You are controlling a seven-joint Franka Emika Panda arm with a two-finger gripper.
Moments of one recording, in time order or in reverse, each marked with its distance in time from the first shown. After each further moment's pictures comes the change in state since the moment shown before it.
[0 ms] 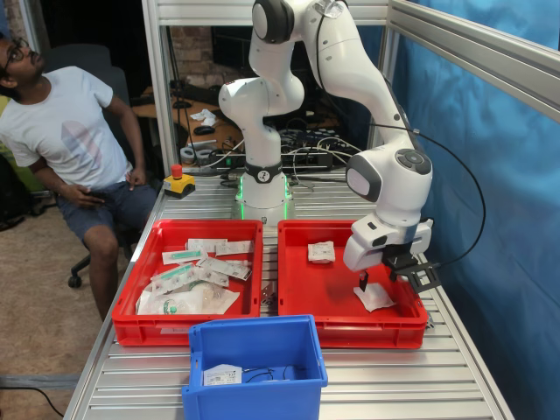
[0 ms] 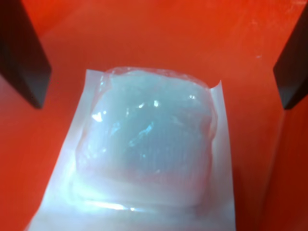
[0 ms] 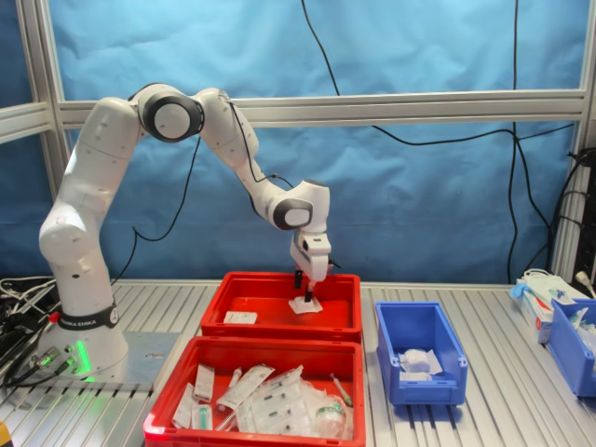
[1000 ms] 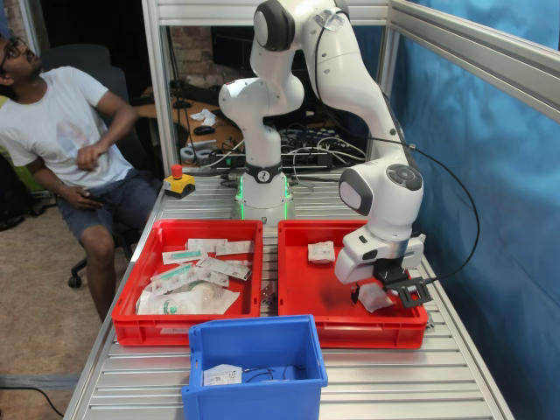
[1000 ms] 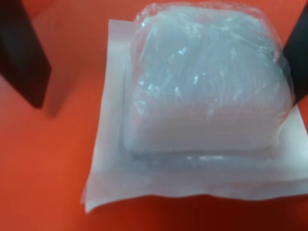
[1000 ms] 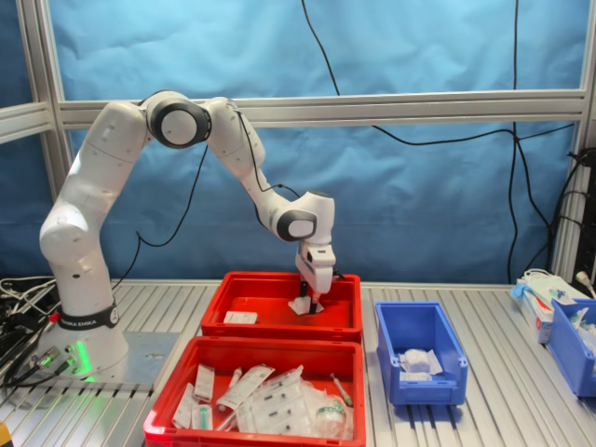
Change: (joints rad) arm 0.011 0.063 -0.050 0.025 0.000 0.042 0.000
